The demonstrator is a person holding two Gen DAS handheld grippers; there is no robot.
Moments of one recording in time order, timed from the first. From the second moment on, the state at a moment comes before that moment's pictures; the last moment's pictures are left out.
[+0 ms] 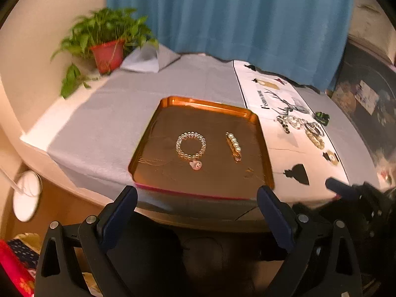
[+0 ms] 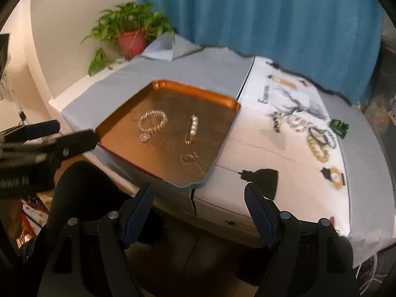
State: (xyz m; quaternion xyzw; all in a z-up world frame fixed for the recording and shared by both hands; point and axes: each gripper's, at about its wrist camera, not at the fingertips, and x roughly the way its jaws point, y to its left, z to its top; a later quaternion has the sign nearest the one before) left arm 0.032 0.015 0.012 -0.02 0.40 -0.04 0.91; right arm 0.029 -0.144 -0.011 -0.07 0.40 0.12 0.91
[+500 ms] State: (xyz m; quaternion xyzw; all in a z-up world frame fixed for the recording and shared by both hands) left arm -0.020 -0.016 0.044 0.02 0.37 -0.03 0.93; right arm -0.021 -0.164 0.010 -0.05 0.37 0.13 0.92
